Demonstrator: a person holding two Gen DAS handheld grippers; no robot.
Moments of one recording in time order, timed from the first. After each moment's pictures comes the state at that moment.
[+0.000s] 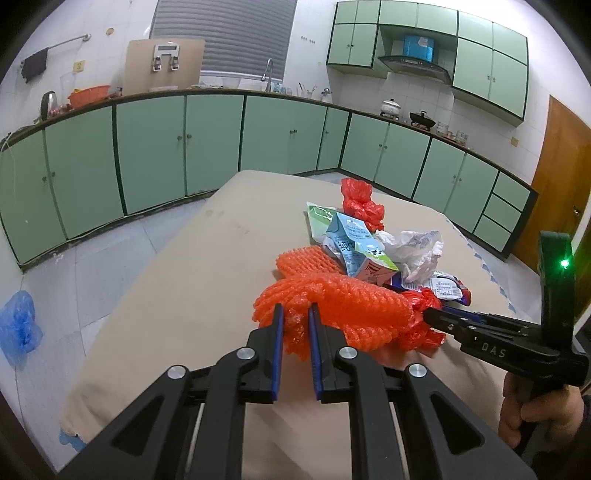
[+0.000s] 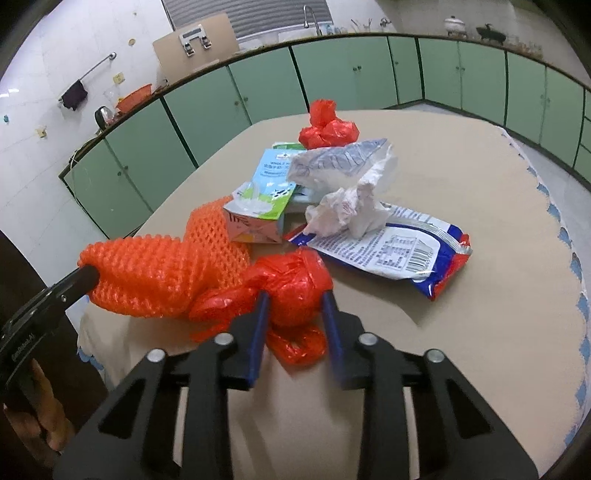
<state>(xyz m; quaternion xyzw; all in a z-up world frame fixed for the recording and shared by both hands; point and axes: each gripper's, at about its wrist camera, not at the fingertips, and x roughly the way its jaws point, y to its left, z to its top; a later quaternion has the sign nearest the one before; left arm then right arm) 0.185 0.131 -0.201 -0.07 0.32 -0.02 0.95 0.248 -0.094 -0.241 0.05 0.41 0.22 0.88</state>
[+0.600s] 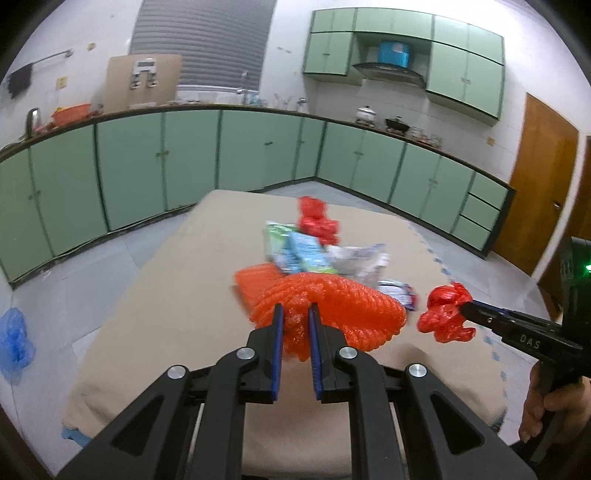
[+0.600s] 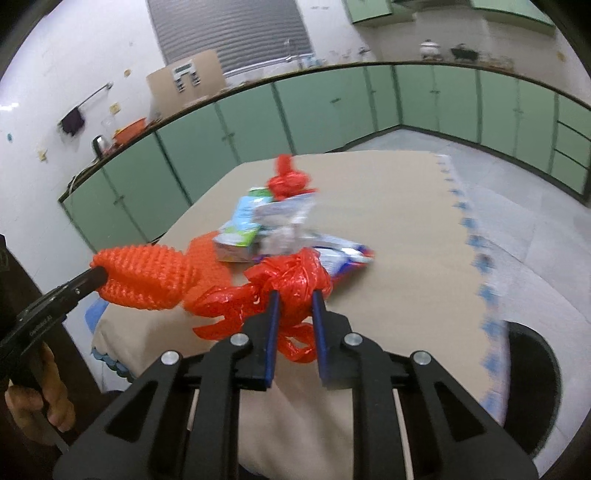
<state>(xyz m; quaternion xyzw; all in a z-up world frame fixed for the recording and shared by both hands) 0.153 0.087 -0.161 -0.05 0.30 -0.07 0.95 0.179 -0.197 -0.184 0.08 0.36 0.16 0.91</state>
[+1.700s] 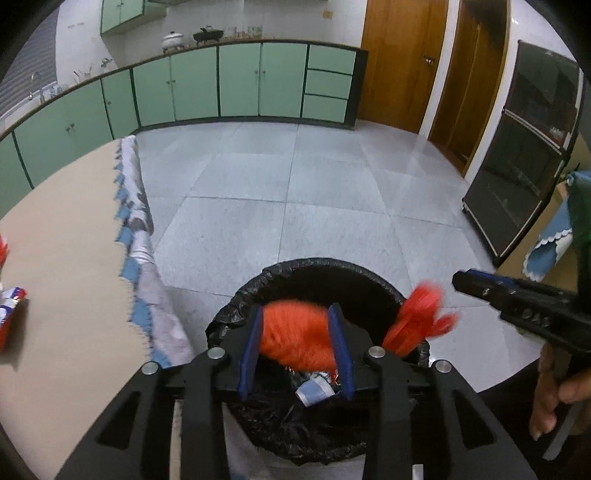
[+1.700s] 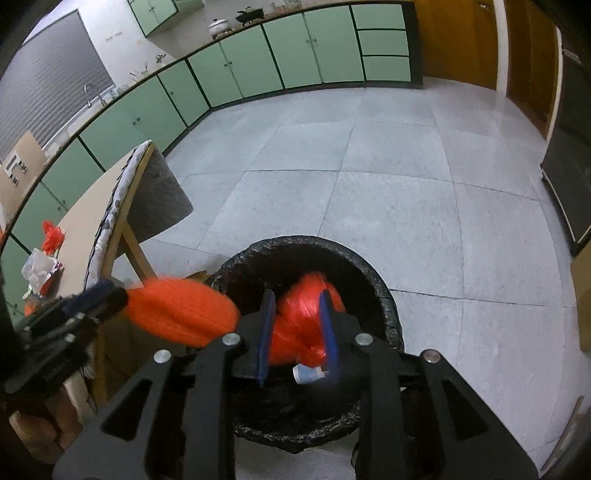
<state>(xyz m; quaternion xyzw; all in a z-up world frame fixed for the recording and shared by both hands) 0.207 -0.308 -0.267 0.12 0.41 -0.33 0.84 0.105 -0.499 -0.293 0.21 0.42 -0.12 0.87</state>
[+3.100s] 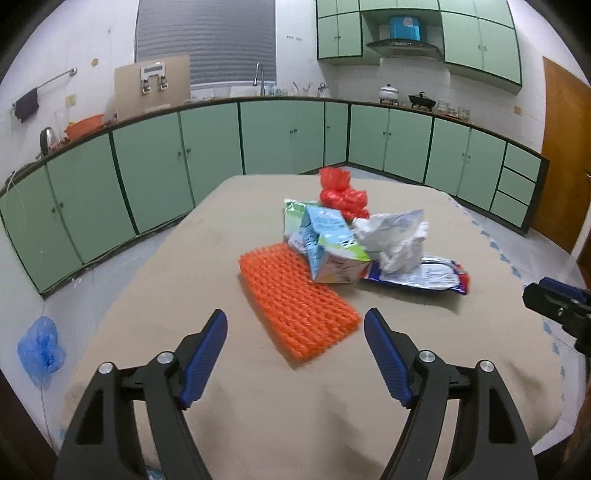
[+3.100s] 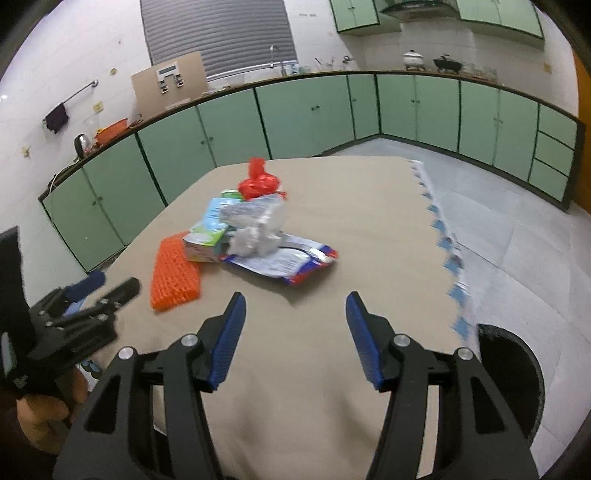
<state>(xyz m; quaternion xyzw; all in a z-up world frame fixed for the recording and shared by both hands) 0.189 0.060 -0.210 0.00 0.32 0.01 0.95 0.194 -0.172 -0.199 0.04 0.36 0.14 0.92</state>
